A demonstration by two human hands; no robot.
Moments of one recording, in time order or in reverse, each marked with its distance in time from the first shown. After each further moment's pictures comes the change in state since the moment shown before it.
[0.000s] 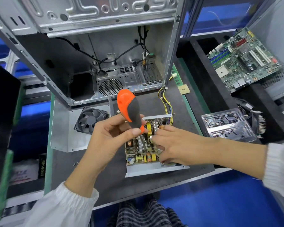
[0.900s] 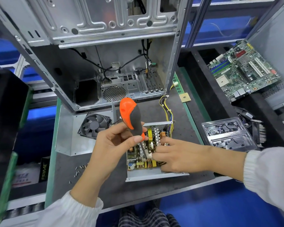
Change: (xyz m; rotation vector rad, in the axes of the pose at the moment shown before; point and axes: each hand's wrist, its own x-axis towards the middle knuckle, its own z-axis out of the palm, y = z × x) left_hand -0.010 0.004 0.008 -0.013 0.095 0.007; right_hand -0.007 0.001 0.016 -0.325 0.128 -0.238
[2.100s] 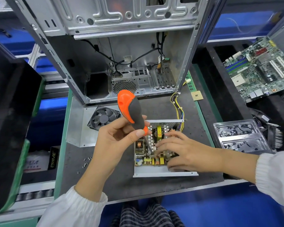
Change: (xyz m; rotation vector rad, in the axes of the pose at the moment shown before) left_hand -0.004 -0.004 -0.010 -0.039 0.081 0.053; right_hand 0.000 0.004 0.014 0.468 0.093 0.189
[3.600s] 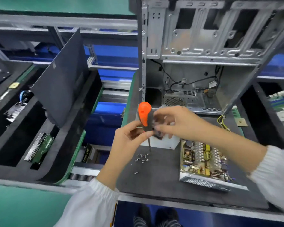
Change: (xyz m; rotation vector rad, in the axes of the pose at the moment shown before) left_hand -0.047 0.043 -0.103 0.253 0.243 0.106; right_hand 0.195 -0.067 -0.090 0.641 0.131 0.500
